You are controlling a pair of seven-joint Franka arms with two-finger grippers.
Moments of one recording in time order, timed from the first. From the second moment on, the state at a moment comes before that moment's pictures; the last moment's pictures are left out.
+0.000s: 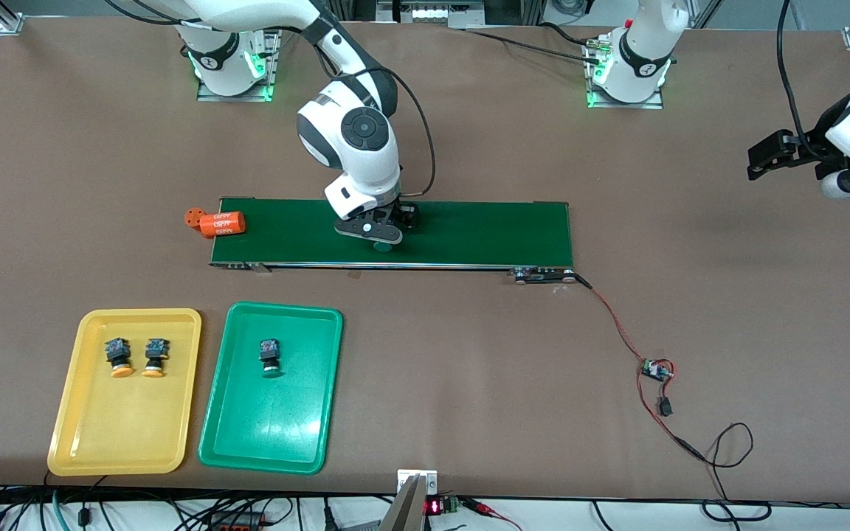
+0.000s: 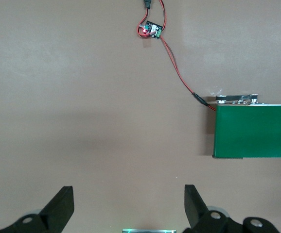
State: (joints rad) left arm -0.04 0.00 0.00 -1.59 0.04 1.49 -0.03; right arm 0.57 0.50 0.20 -1.84 -0.18 2.32 1.06
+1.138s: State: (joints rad) left arm -0.03 0.00 0.00 -1.59 0.04 1.49 -0.03; right arm 0.50 0.47 0.15 -1.75 -0.23 2.29 0.96
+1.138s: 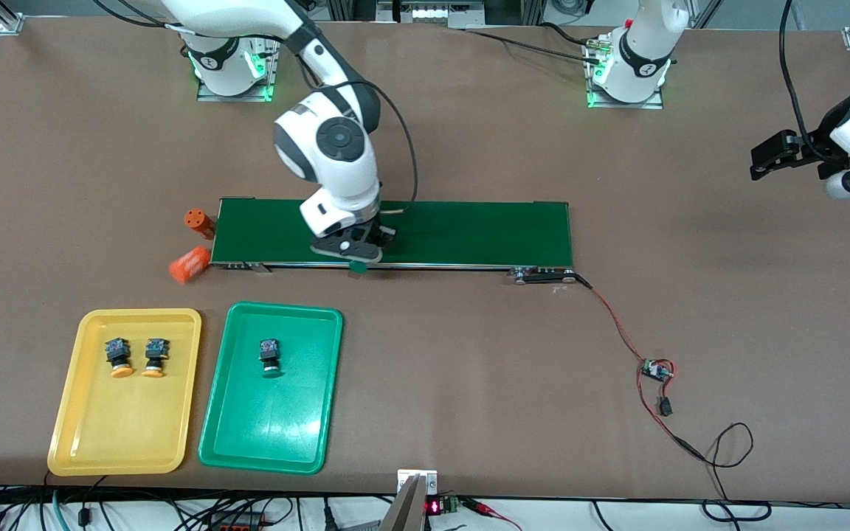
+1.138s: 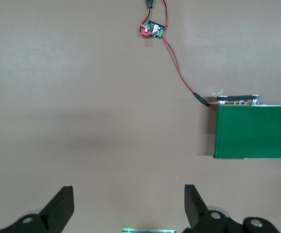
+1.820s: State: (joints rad) left arm -0.03 0.00 0.00 -1.59 0.04 1.49 -0.03; right arm 0.36 0.67 0.04 -1.48 -0.23 2.37 0.61
